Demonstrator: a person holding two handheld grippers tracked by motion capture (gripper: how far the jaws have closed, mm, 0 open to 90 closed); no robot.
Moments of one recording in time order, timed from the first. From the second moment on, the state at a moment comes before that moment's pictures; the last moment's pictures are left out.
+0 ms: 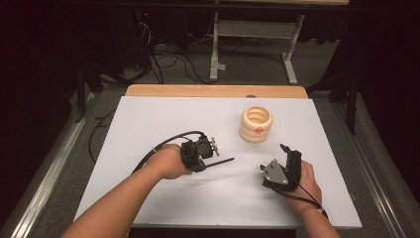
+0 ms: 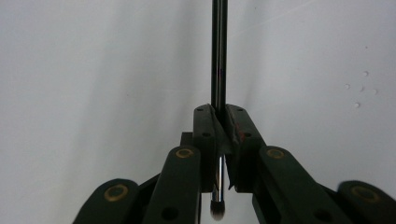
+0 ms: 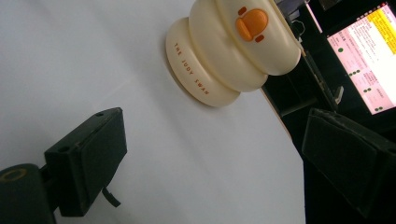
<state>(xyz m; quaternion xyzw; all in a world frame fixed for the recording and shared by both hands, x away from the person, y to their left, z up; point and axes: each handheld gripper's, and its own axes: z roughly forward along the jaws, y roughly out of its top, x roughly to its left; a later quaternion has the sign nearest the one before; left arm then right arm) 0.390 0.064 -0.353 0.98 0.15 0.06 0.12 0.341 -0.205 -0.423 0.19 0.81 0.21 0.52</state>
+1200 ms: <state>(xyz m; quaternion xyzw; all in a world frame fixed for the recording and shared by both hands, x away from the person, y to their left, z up) 0.391 0.051 -0.349 0.98 0.14 0.07 0.11 0.330 -0.183 -0.426 0.06 0.81 0.13 0.57</state>
